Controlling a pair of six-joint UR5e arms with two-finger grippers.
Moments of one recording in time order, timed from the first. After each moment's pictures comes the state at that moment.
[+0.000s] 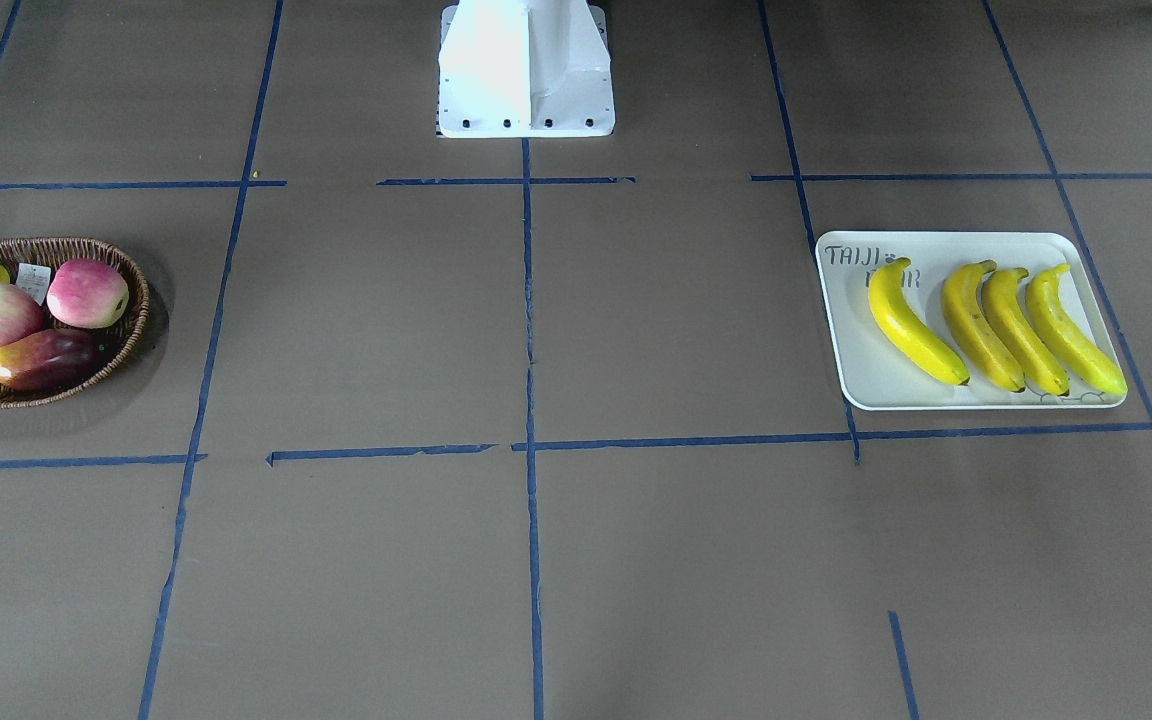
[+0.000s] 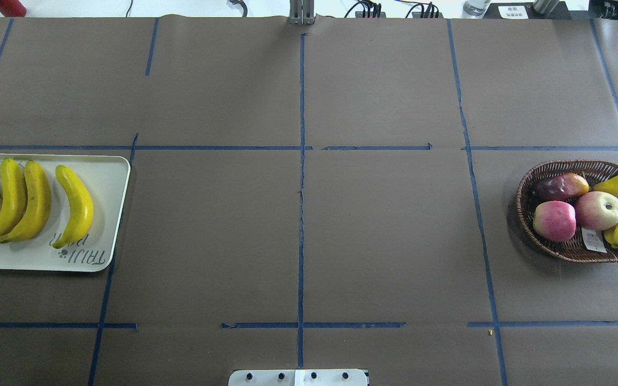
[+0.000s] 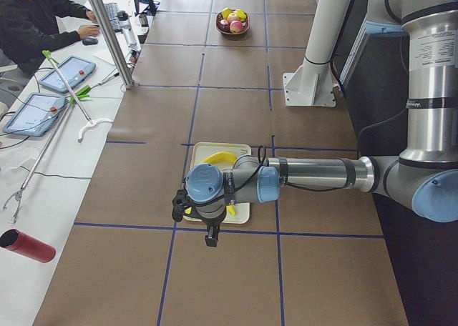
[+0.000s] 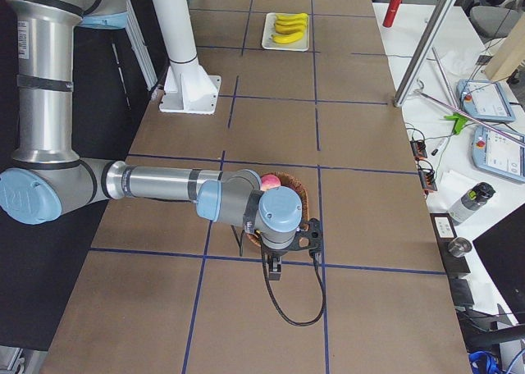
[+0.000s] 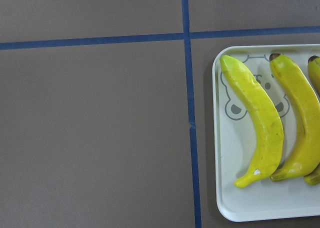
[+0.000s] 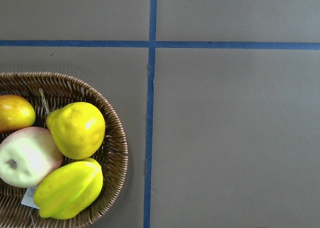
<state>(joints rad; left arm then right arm) -1.63 -1.46 -1.68 -1.47 -2.41 0.18 1.67 -1.67 1.69 -1.73 2.40 -0.21</state>
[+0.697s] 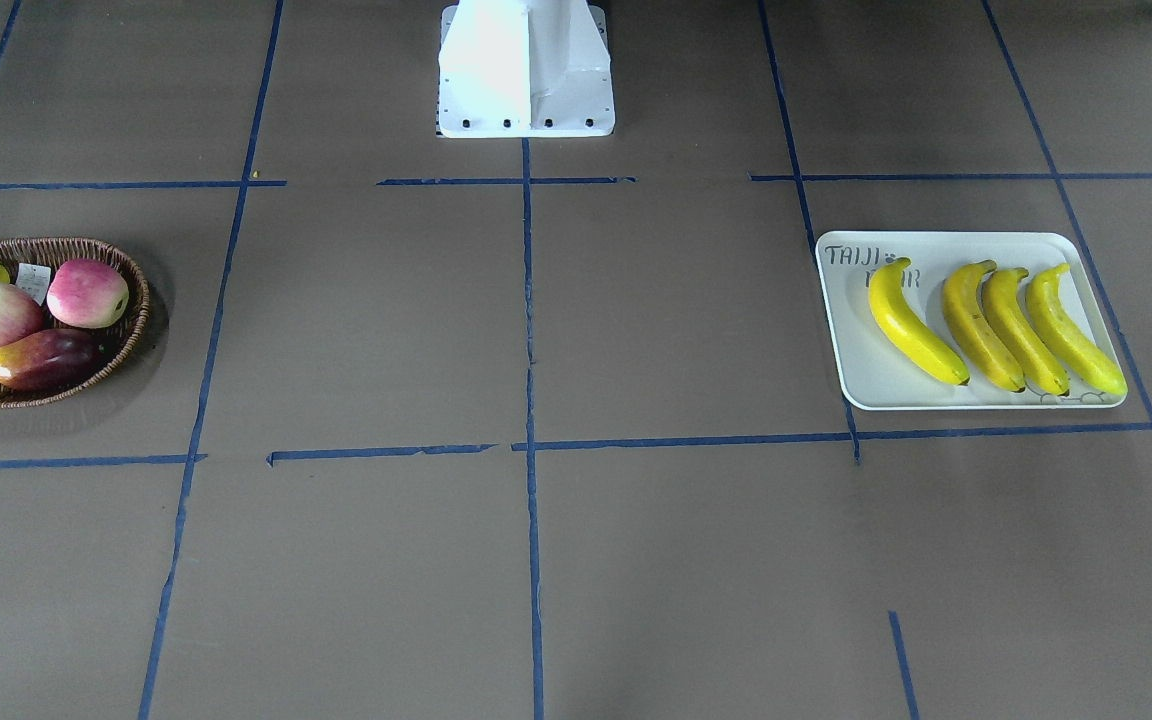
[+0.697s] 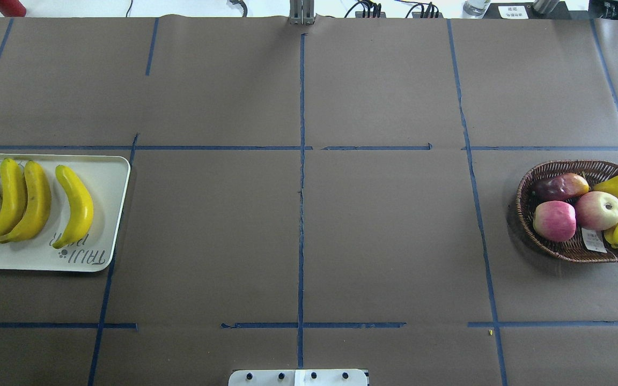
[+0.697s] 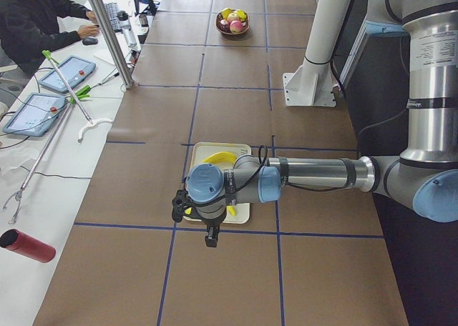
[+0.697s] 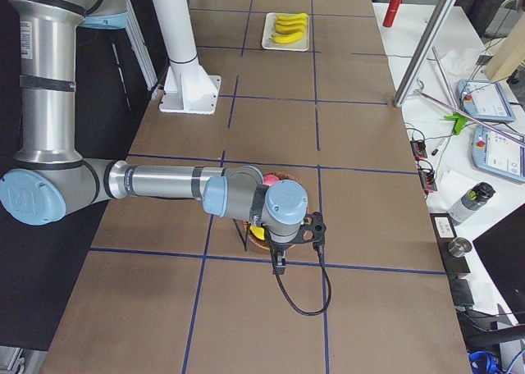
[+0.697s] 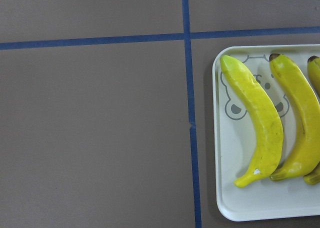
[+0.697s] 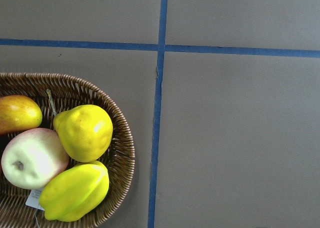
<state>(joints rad) -1.64 -1.46 -1.68 -1.47 -2.41 0.18 1.66 -1.66 1.70 -1.73 2.40 -0.21</state>
